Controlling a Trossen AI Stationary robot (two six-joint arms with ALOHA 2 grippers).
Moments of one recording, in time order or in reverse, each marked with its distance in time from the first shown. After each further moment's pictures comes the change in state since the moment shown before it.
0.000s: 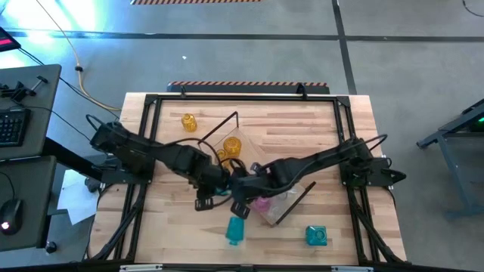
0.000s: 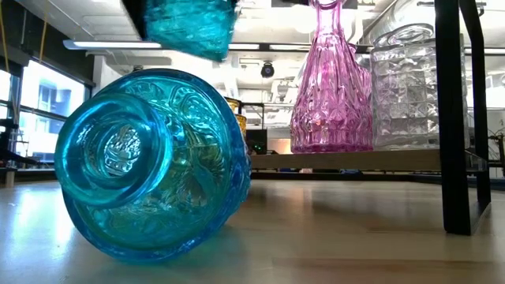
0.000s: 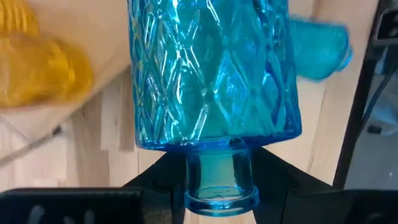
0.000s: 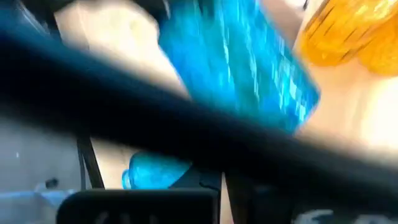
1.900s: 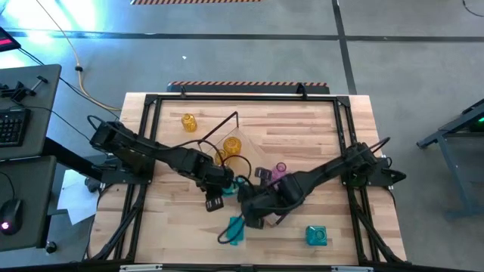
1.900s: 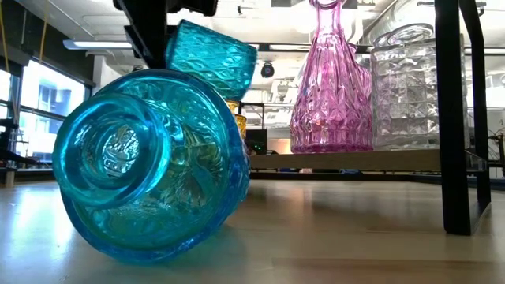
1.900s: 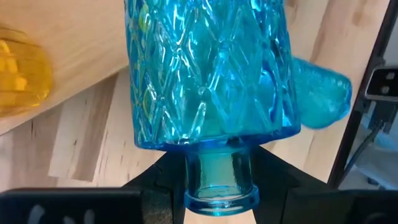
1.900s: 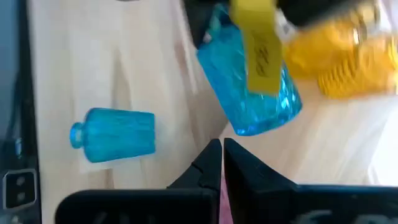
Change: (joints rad) left arm 0.032 -0.006 -0.200 0.286 0.050 -0.161; right arm 0.125 -0.009 0.009 -0.124 0.195 -0.222
